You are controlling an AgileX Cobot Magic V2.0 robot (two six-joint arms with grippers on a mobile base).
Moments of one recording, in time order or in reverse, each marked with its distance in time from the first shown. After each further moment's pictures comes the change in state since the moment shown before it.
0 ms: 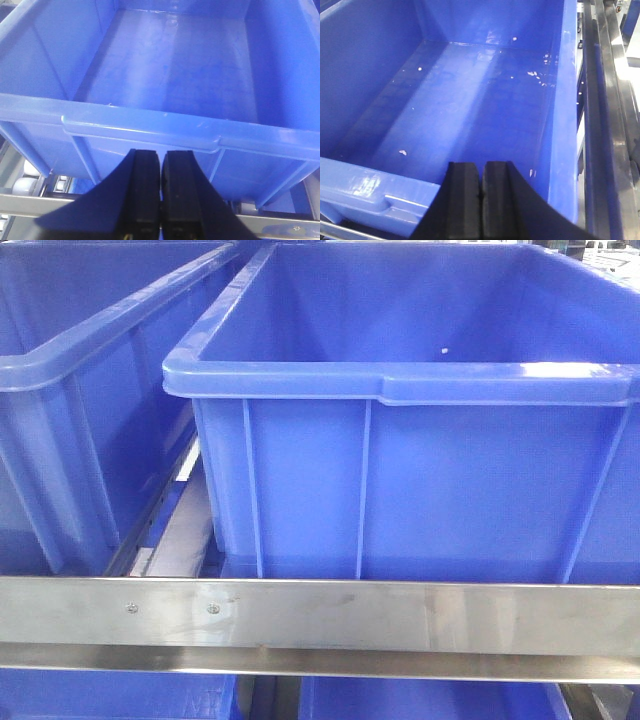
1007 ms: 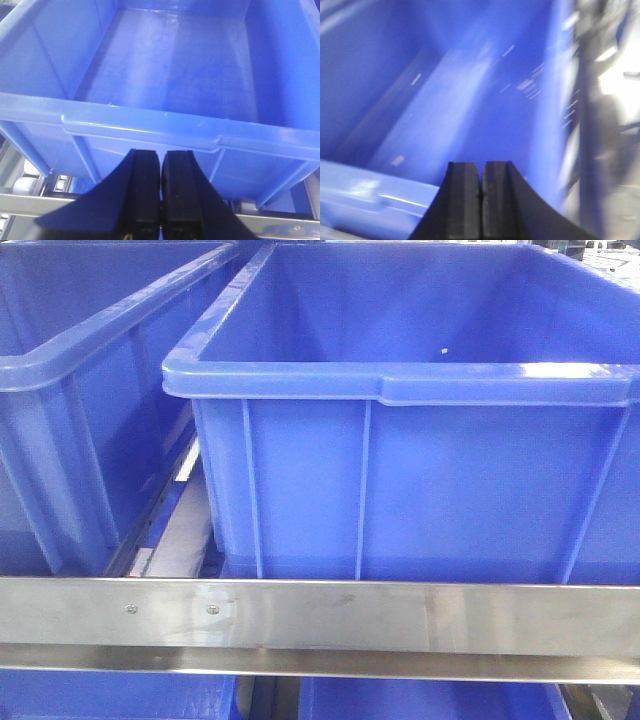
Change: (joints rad) left arm 0.000 0.000 0.000 0.000 0.002 0.000; right arm -0.079 -0.191 0.078 -0.010 0.015 -0.005
